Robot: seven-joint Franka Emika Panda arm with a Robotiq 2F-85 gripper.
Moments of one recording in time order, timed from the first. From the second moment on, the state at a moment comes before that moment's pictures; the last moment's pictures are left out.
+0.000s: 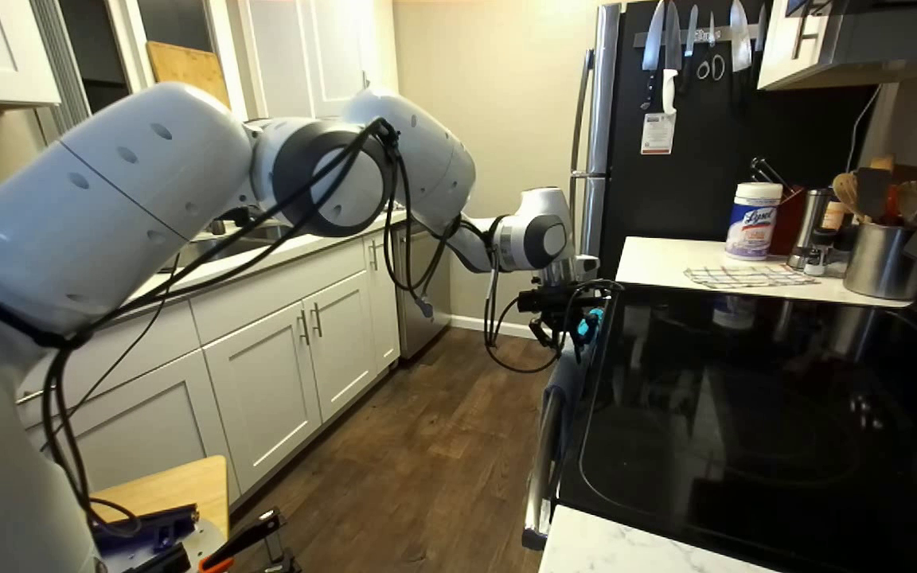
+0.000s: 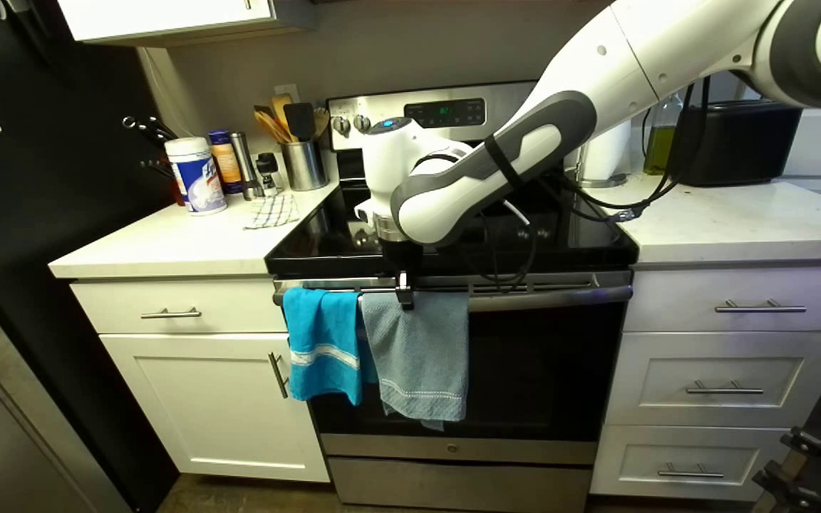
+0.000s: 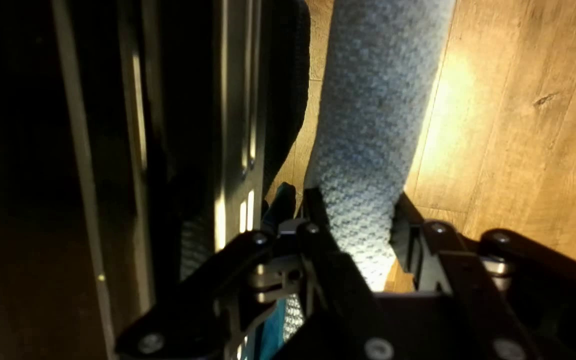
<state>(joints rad) 0.17 0.92 0.09 -1.22 -0.32 2.24 -0.32</state>
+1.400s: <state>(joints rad) 0.18 0.69 0.10 -1.32 -0.32 2.29 -0.32</state>
